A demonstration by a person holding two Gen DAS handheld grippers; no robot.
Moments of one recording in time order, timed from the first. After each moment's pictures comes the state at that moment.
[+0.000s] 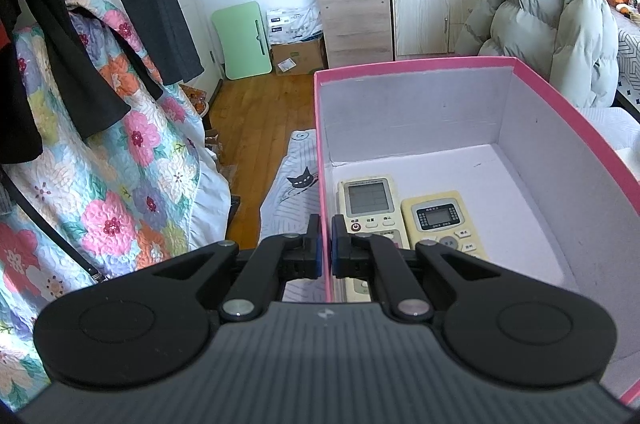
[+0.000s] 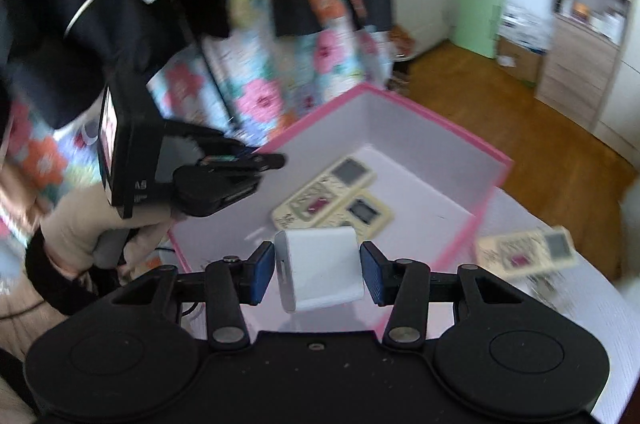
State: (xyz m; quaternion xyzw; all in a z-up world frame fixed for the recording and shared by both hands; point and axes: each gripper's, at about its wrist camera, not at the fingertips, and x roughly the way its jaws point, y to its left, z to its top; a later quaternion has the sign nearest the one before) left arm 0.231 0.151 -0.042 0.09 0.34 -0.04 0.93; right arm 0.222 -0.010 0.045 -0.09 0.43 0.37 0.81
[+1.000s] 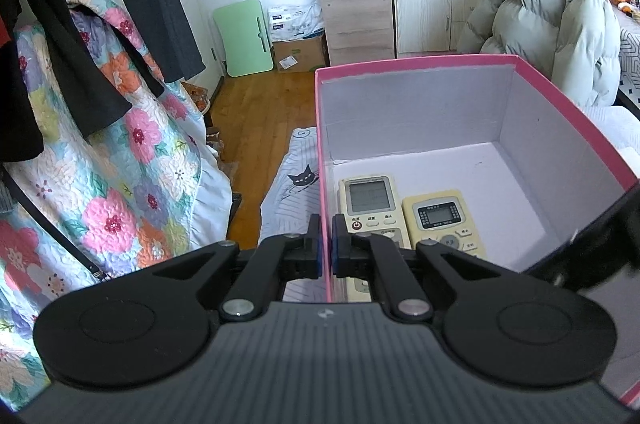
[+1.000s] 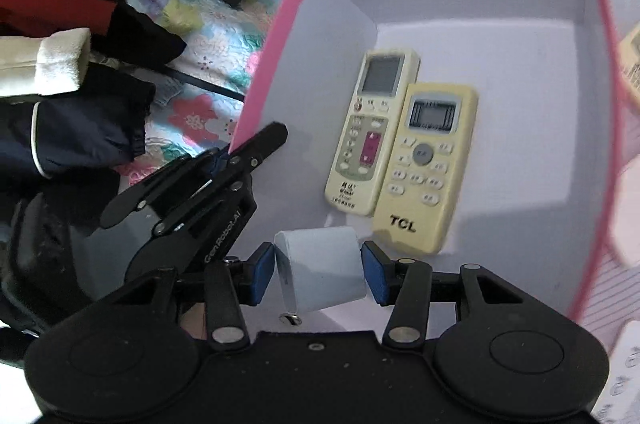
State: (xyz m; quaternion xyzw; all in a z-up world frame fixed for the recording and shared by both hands) left arm 0.233 0.151 -0.043 0.09 0.35 -0.04 0.93; right arm 0.278 0.000 -0.054 0.25 0.59 0.33 0.70
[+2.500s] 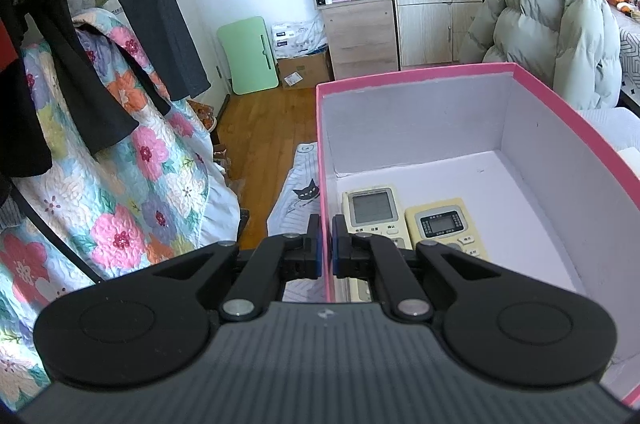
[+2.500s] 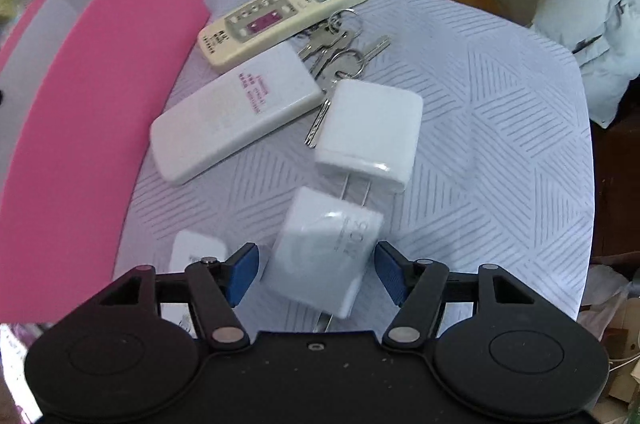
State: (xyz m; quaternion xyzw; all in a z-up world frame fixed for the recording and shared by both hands) left arm 0.227 0.147 -0.040 0.11 0.32 -0.03 0.94; right arm 0.244 -0.170 -0.087 0.03 0.61 0.09 0.78
